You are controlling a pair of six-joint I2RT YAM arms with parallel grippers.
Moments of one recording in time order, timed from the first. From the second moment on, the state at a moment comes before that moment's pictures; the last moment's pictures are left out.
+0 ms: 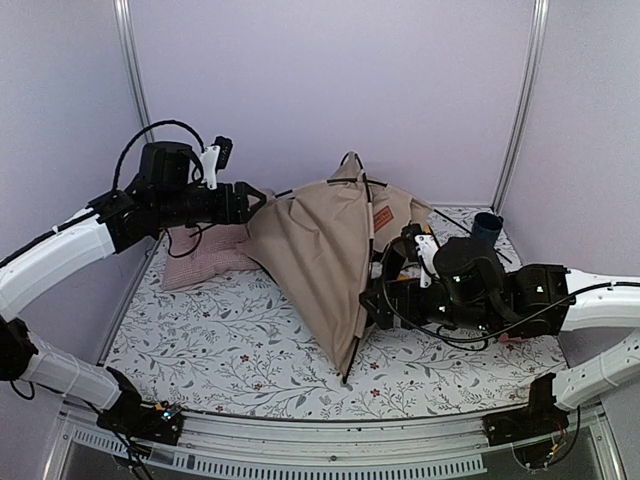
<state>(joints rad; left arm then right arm) -0.63 1.26 1.18 -0.32 0.01 -0.34 1.23 1.16 0.93 -0.35 0.39 0.72</state>
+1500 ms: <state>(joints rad) -0.48 1.76 1.80 -0.69 0.23 0.12 0.73 1.29 1.17 -0.36 -0.09 0.42</state>
